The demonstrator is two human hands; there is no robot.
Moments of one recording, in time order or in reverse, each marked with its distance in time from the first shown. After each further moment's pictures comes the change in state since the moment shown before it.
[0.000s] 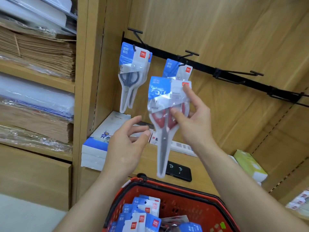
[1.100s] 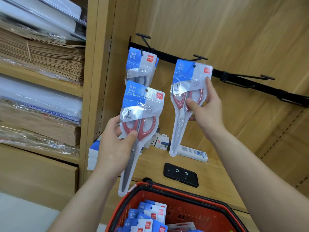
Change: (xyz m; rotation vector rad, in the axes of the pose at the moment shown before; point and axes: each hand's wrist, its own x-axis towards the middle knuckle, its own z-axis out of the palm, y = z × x) left_hand 0.013 0.000 -0.030 -0.048 0.111 -0.027; right_hand 0.062 0.022 -0.013 -0.043 0.075 0.026
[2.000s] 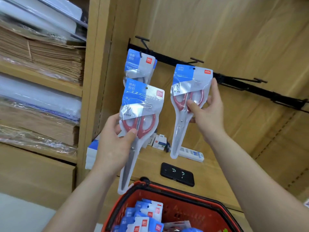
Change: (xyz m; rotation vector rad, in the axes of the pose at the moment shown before) left_hand -0.003 0.006 -0.002 -0.013 -0.011 0.025; right_hand -0.022 -0.023 -0.007 0.013 0.038 -0.073
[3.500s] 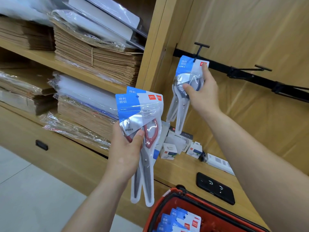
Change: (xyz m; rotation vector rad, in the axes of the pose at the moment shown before) left_hand 0.009 -0.012 -0.086 -0.079 0.200 -0.054; right_hand 0.050 -0.014 0.158 -0.138 -0.172 -0.110
